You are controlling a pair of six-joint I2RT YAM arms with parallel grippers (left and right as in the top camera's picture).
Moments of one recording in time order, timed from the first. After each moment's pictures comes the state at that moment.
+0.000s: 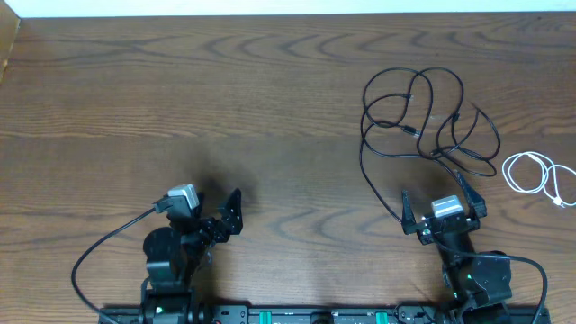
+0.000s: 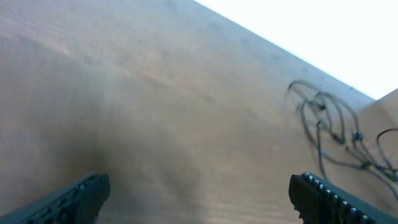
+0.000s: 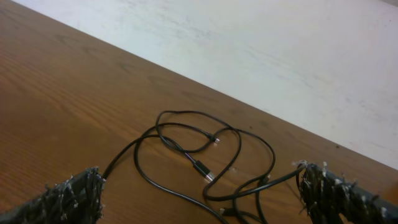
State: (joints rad) left arm 0.03 0.31 0.02 -0.09 0.33 -0.43; right arm 0.23 0.01 0.01 -0.07 0.00 -0.32
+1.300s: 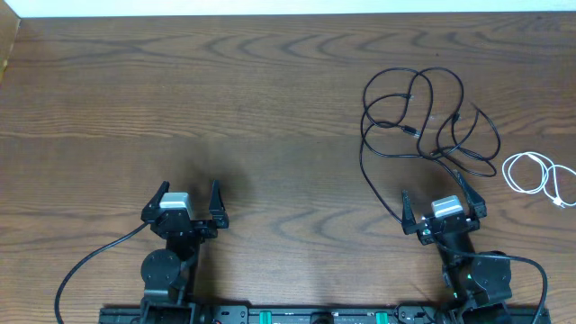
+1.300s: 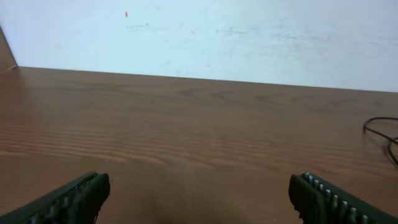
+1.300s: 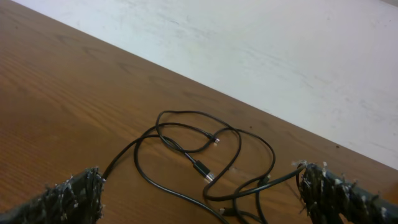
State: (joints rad) left arm -0.07 0.01 0.03 -0.13 -0.05 -0.08; right arm 0.23 0.01 0.01 -0.07 0.00 -0.32
